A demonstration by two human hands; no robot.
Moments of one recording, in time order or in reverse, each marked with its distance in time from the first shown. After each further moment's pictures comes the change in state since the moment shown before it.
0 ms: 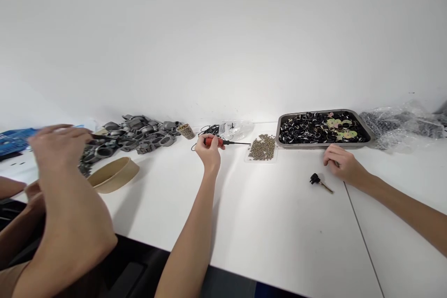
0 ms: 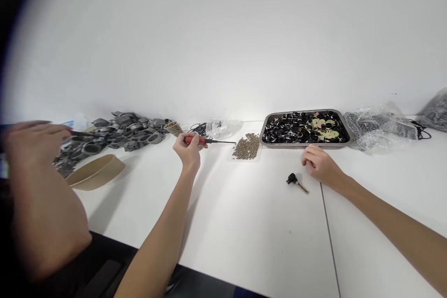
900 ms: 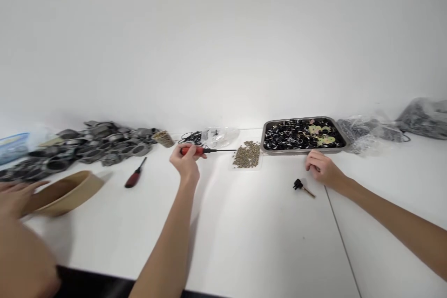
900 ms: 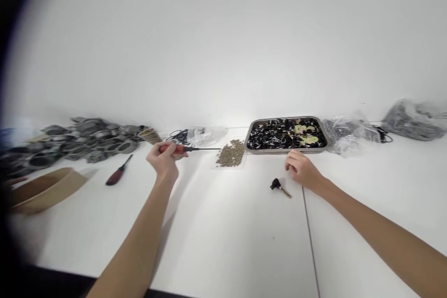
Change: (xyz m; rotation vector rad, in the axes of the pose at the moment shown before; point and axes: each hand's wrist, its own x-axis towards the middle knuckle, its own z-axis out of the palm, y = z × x) left_hand 0.010 -0.003 0.002 -0.126 0.088 -0.099; right_hand 0.001 -0.002 0.001 -0.004 0.010 0.020
